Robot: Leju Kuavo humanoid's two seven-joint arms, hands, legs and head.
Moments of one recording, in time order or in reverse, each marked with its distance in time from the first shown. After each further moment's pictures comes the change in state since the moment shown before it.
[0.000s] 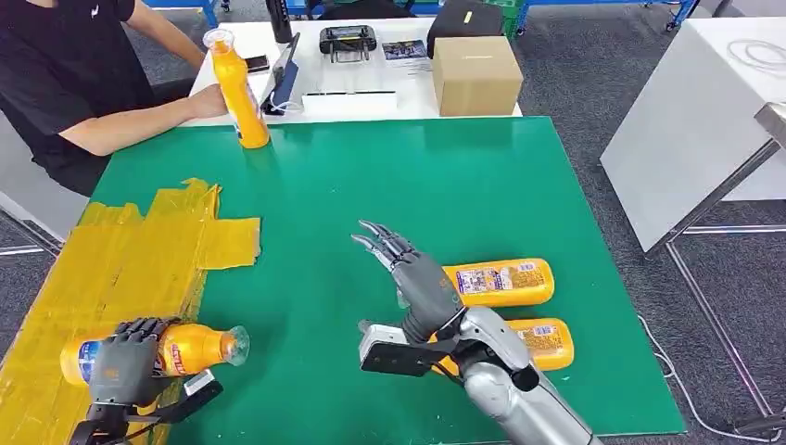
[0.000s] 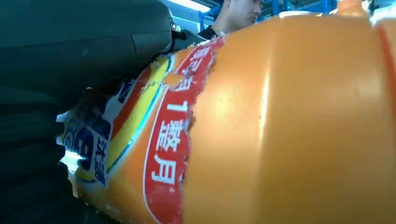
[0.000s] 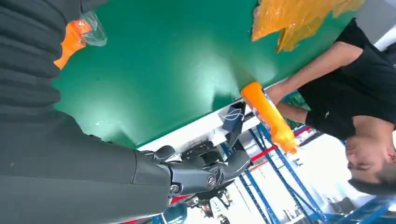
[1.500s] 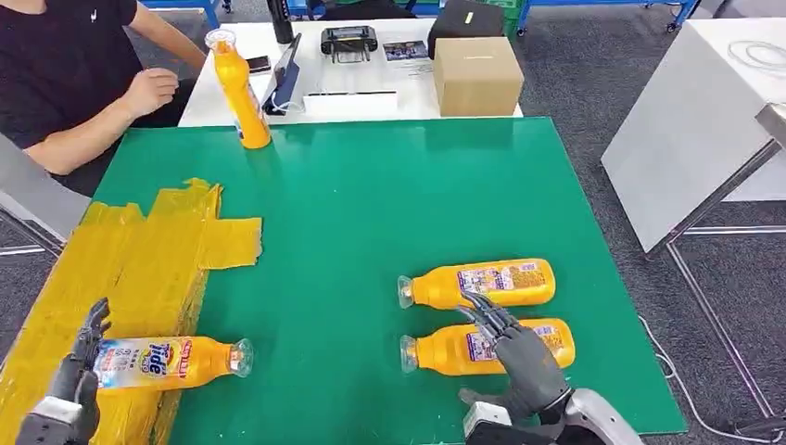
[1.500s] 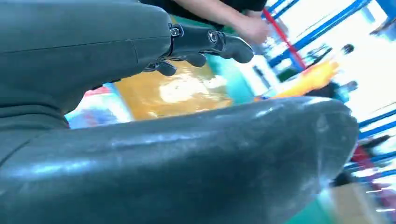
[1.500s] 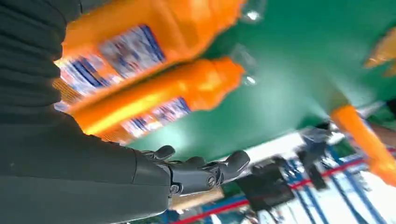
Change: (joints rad) left arm 0.212 0.002 0.092 -0.397 1.138 -0.713 -0.250; right arm 0.475 -0.296 -0.260 -0.269 0.051 -0.004 -0.032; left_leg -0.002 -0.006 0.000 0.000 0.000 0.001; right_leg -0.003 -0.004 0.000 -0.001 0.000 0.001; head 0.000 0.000
